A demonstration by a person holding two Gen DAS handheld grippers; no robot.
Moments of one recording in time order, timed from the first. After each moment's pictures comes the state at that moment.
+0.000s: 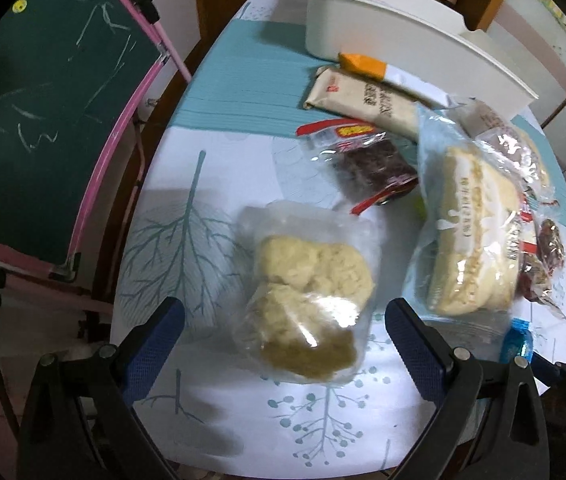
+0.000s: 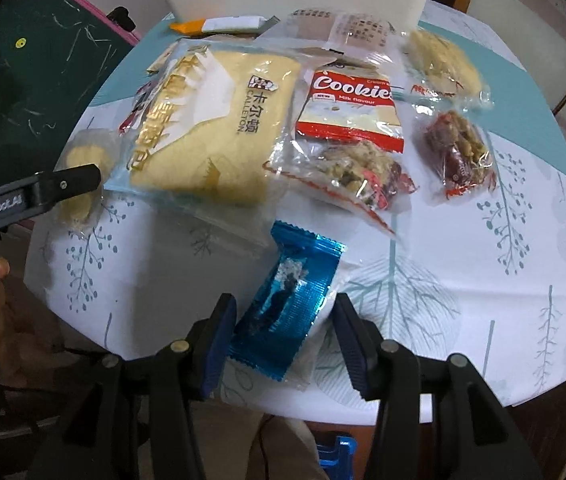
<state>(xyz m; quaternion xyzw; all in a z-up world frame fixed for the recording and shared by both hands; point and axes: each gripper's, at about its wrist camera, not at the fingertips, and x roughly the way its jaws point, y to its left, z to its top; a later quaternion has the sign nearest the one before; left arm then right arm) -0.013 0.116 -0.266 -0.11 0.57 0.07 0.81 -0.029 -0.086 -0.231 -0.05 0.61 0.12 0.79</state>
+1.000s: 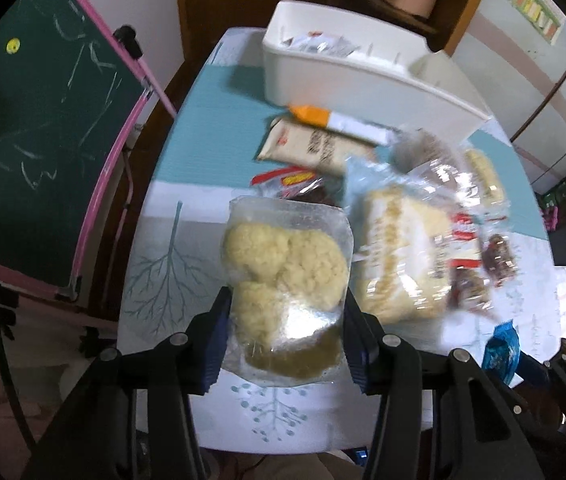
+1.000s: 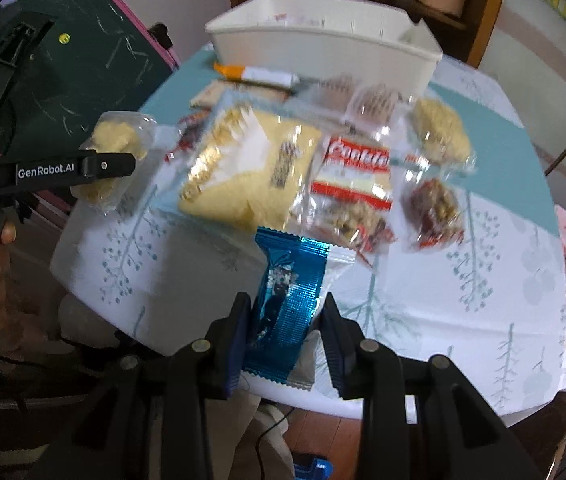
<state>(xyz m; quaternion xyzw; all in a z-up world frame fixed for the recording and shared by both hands) -0.010 0.086 -0.197 -0.10 0.54 0.04 0.83 -0.039 -0.093 -0.173 -0.09 0.55 0.16 0.82</state>
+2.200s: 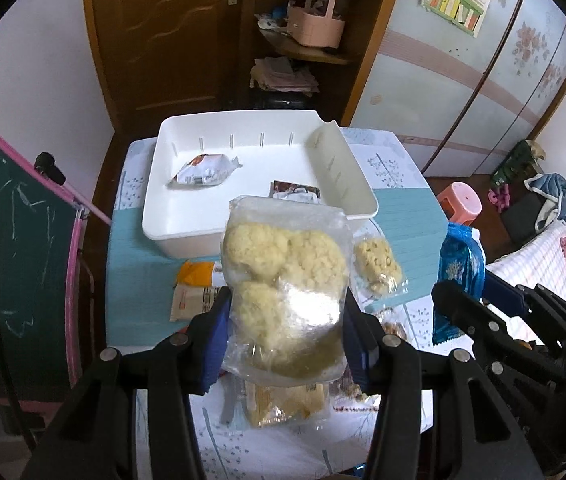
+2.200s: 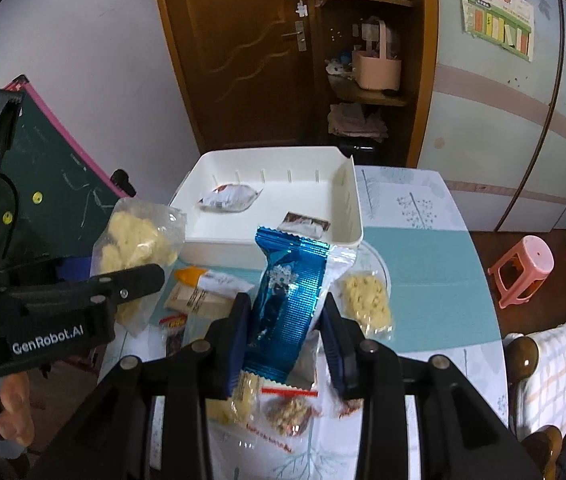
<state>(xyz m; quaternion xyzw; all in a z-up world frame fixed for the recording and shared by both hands) 0.102 0.017 -0.057 -0.05 0.50 -0.07 0.86 0.074 -0.119 -0.031 -0.01 0.43 0.09 0.90</state>
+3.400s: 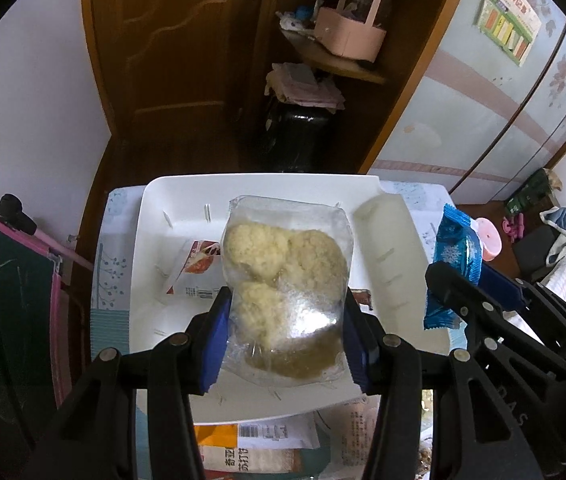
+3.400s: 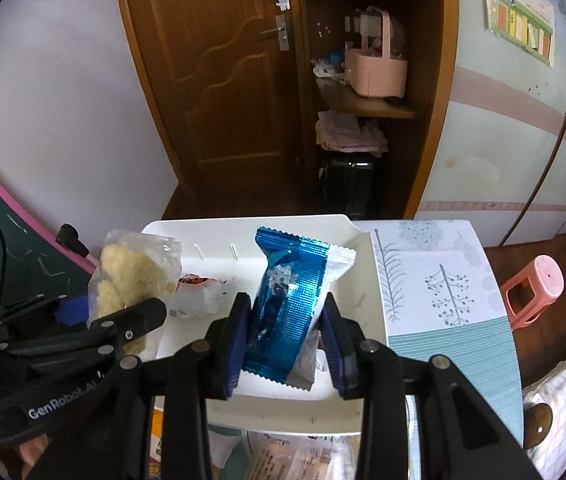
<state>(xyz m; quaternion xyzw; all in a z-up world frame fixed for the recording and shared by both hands) 0.307 0.055 -0.108 -0.07 0.50 -0.05 0.86 0.281 -0.086 -0.060 0.00 0.44 0.06 0.90</state>
